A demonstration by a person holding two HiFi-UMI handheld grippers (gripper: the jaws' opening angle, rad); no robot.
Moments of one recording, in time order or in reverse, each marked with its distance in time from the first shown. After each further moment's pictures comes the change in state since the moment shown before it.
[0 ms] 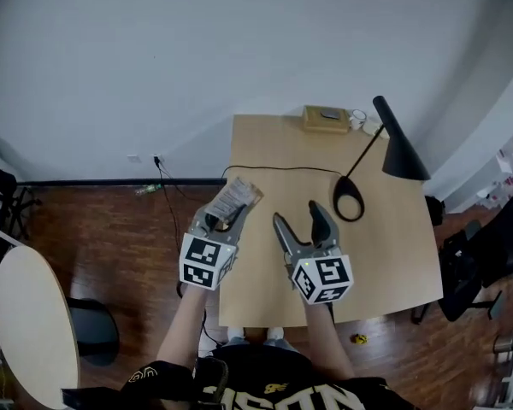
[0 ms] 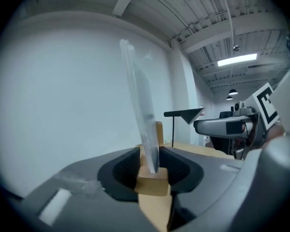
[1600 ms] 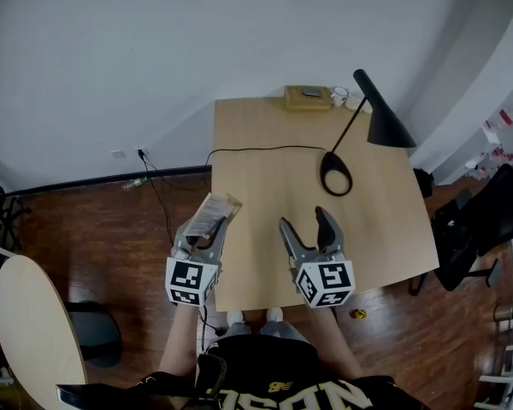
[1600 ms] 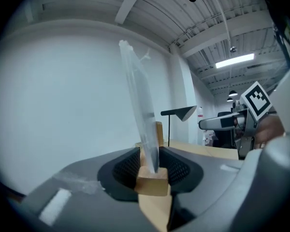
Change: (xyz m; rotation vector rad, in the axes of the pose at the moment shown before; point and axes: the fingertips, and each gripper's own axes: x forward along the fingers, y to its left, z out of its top) left arm -0.059 -0.018 -0.047 0.012 -0.040 0.007; right arm -0.068 -0.008 -0.037 -0.002 0.073 -0.156
